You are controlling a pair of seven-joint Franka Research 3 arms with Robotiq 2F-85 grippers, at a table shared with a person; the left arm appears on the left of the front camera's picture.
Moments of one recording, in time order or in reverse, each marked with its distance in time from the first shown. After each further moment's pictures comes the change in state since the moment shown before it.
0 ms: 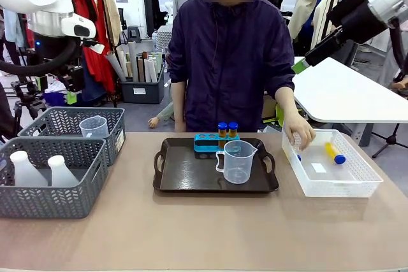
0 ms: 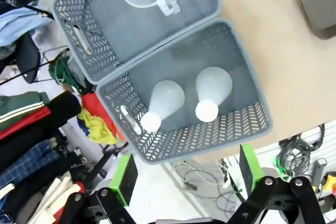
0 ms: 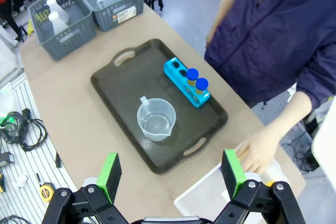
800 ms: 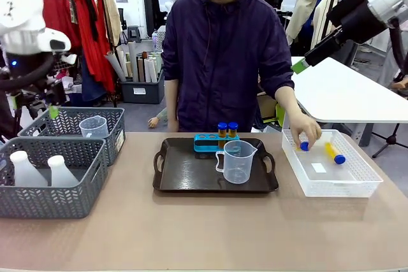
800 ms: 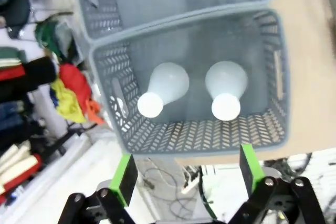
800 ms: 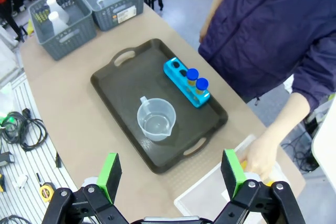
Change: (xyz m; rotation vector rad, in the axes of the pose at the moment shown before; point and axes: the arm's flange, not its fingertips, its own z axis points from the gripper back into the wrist) left arm -0.050 0.039 -0.060 -0.043 0.005 0.300; right arm 0.000 0.000 0.000 0.000 0.000 0.000
